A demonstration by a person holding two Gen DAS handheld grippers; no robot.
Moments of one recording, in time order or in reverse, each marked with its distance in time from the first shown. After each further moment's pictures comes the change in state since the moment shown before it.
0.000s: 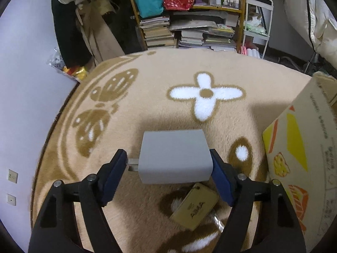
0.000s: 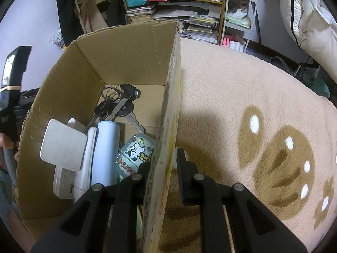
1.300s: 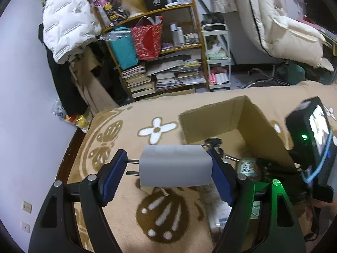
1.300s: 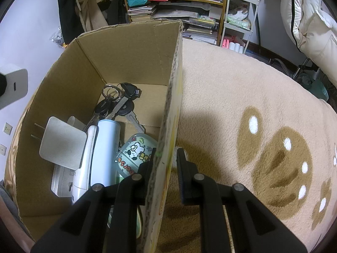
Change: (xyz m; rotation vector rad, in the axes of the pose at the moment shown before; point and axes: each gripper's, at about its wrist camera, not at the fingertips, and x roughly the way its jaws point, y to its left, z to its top) left arm -0.181 -0.080 -0.026 0.186 -0.243 -0.042; right arm -0.001 0.000 0.001 -0.017 0.001 -0.013
